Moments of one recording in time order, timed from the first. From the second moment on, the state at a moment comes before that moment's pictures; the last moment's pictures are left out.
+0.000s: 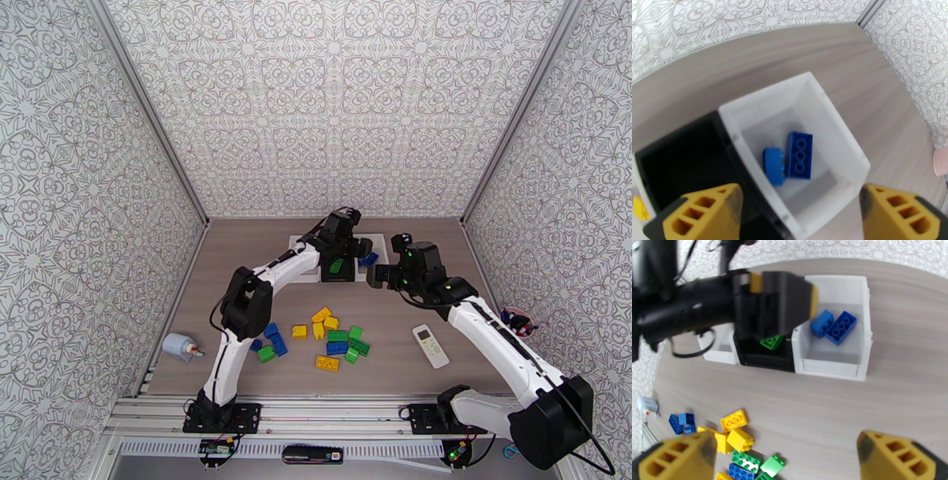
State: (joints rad) left arm -0.62 2.14 1.80 -0.28 0.16 -0.30; right arm 0.39 1.21 1.03 -0.52 -0.12 0.39
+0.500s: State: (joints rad) left arm -0.61 1.46 1.06 -0.13 0.16 -0.13; right arm 0.62 1.31 1.03 -0.63 -0.04 0.47
